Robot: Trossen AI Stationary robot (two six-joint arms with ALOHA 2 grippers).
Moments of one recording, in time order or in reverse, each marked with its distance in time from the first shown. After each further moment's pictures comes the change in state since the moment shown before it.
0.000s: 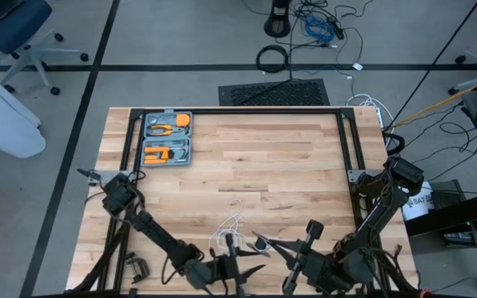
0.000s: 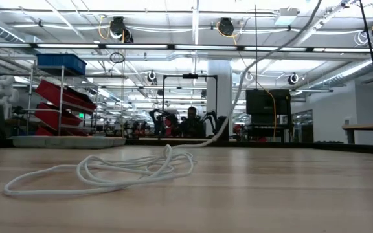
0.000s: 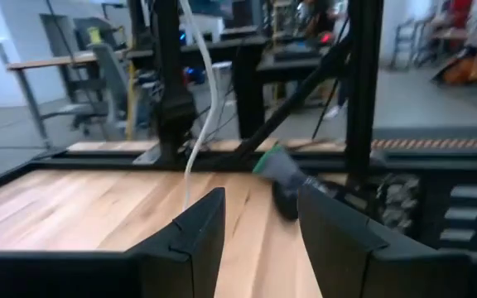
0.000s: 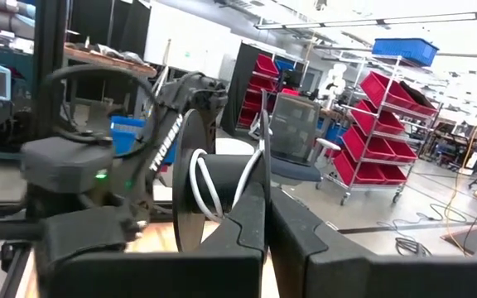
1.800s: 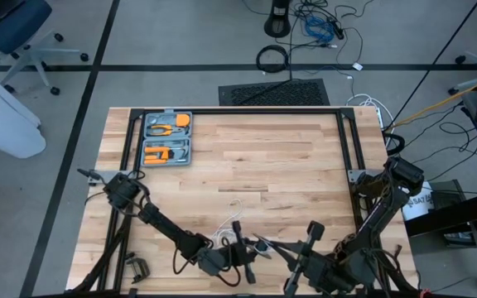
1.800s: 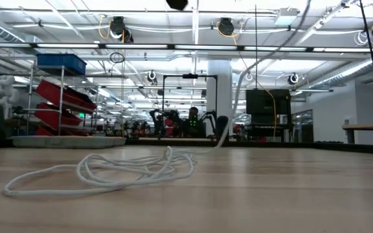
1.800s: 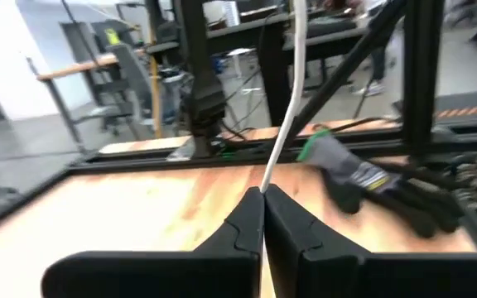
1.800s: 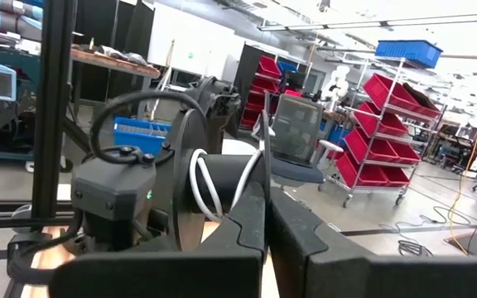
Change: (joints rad) left arm 0.096 -0.003 0.000 -0.072 0.013 0.092; right arm 0.013 0.000 0.000 0.004 -0.001 -0.007
